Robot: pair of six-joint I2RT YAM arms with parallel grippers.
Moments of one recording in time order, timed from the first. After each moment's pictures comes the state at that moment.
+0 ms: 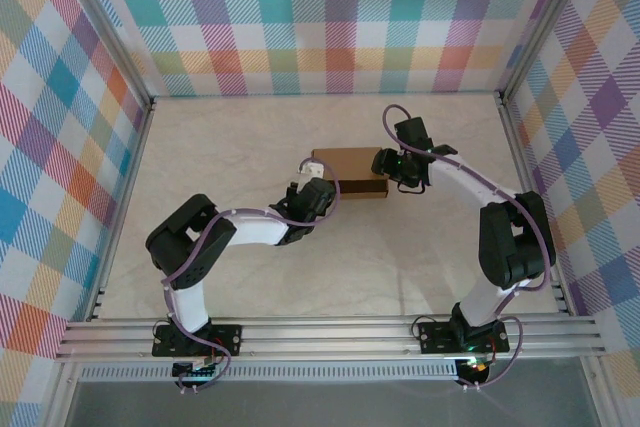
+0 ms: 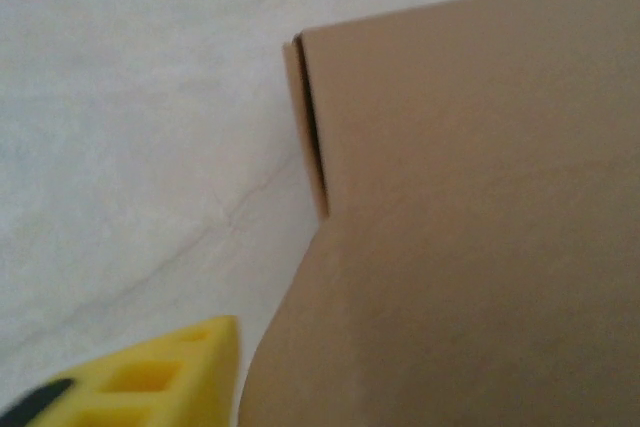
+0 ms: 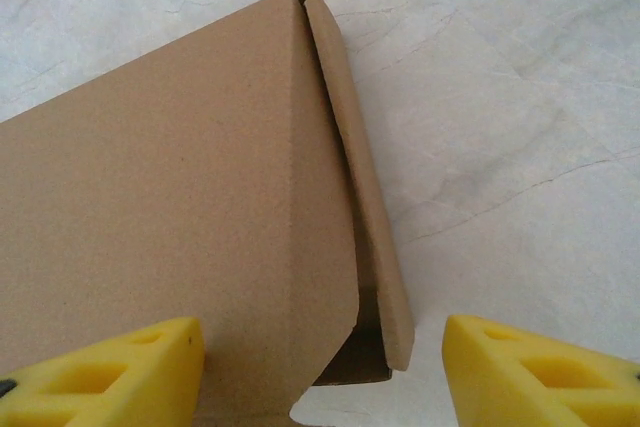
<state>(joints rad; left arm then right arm) -0.80 1.82 0.91 0.22 -0.61 -0.33 0.35 1.68 1.18 -0.48 -0.05 0.63</state>
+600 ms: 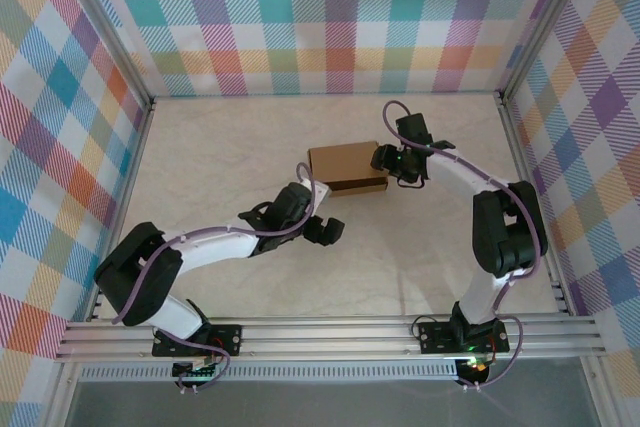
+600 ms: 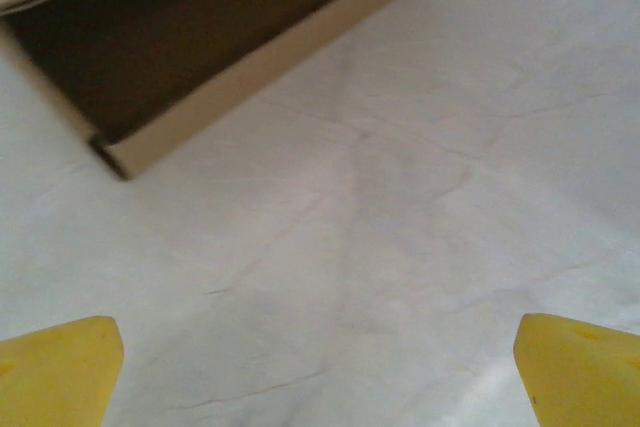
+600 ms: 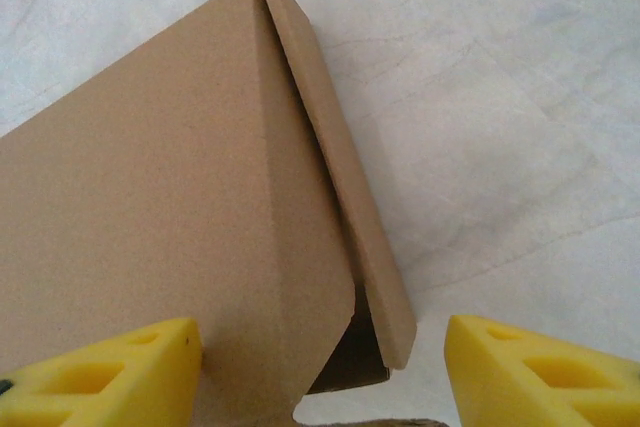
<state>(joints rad) -0.78 1.51 0.78 0.00 0.02 -0.26 0.31 1.76 1.23 -0.44 -0.09 0.60</state>
